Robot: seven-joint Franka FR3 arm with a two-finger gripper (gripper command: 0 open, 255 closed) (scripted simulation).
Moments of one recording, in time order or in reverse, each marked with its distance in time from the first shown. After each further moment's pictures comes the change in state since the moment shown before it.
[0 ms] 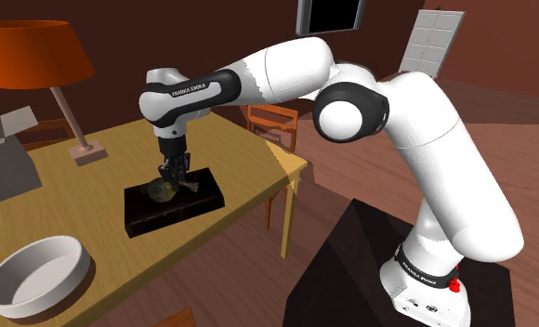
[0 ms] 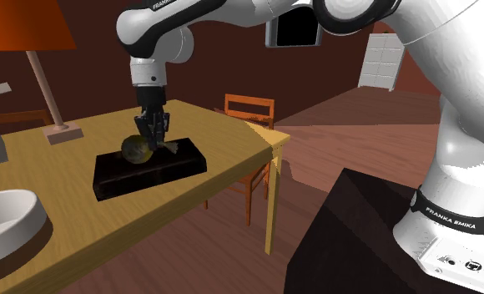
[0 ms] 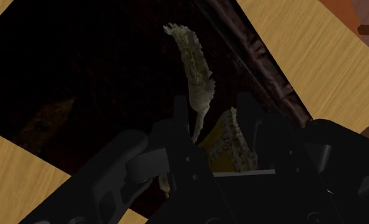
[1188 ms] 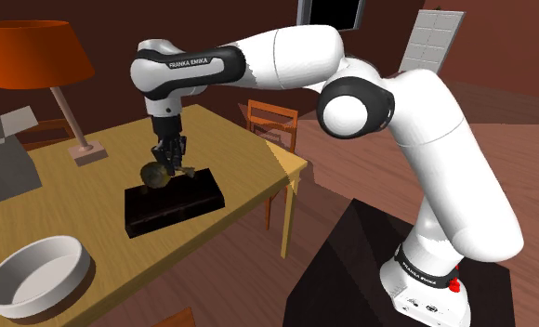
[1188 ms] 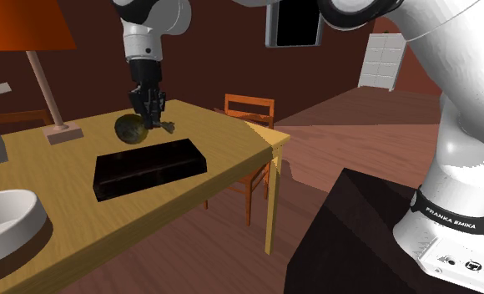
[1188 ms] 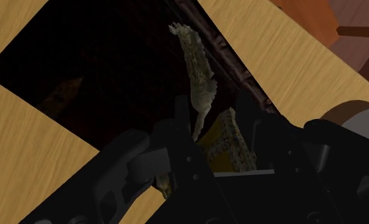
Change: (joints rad) arm -0.003 -0.031 0.001 0.114 -0.007 -0.149 0.031
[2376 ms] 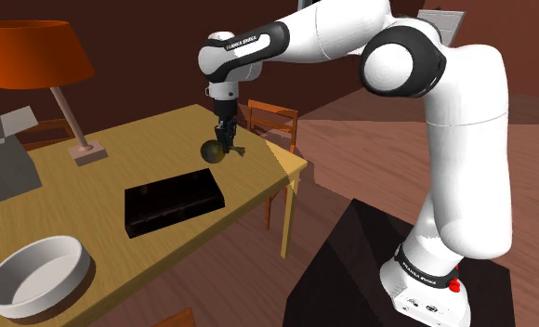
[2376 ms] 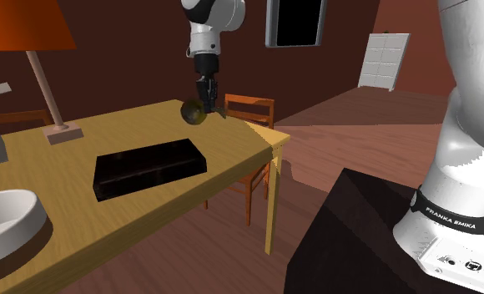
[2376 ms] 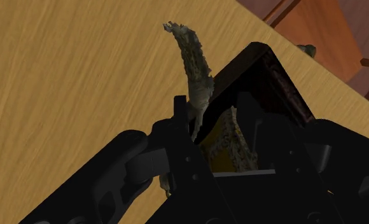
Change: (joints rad) arm -0.168 -0.292 -0.078 -0.447 -0.005 0.101 -0.277
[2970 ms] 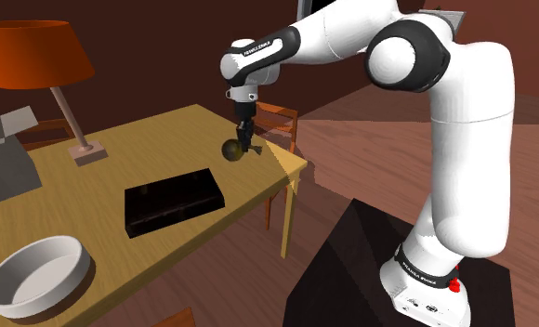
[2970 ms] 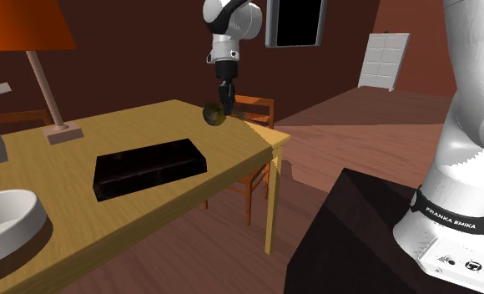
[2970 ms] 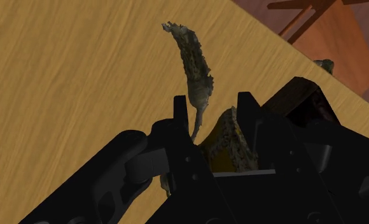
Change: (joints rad) arm -0.072 -0.037 -0.039 -0.115 -0.004 0.056 -0.123
